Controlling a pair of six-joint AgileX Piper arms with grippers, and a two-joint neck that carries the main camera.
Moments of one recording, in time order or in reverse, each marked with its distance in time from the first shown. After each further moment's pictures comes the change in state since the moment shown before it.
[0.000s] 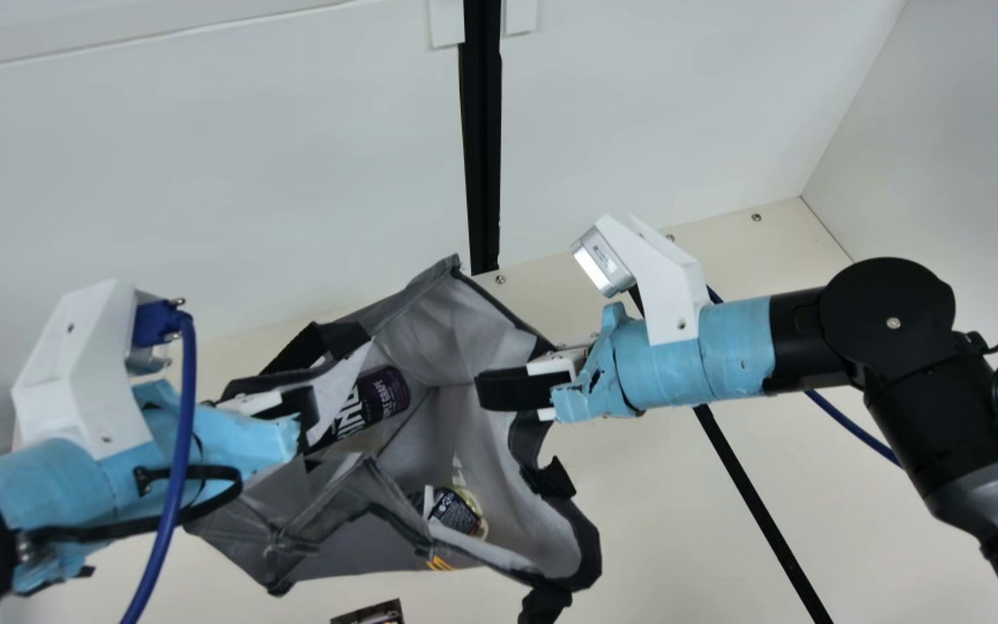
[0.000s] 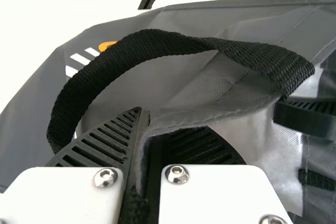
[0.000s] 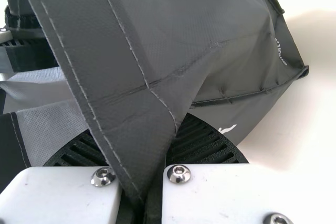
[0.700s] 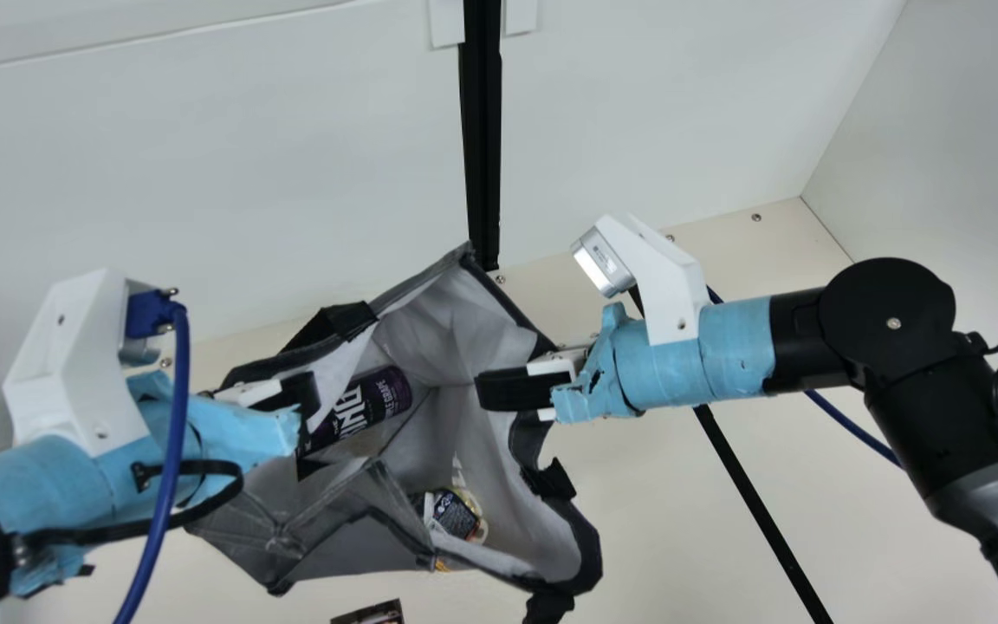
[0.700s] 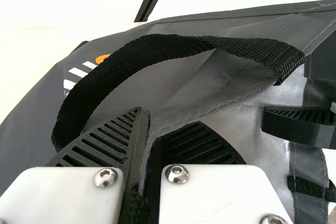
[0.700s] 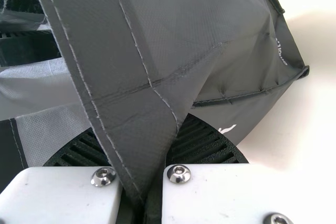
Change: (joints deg) left arm -0.8 -0.4 -0.5 0.9 -1.6 -0.9; right arm 0.0 0.0 0.0 0.0 0.0 0.0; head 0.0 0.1
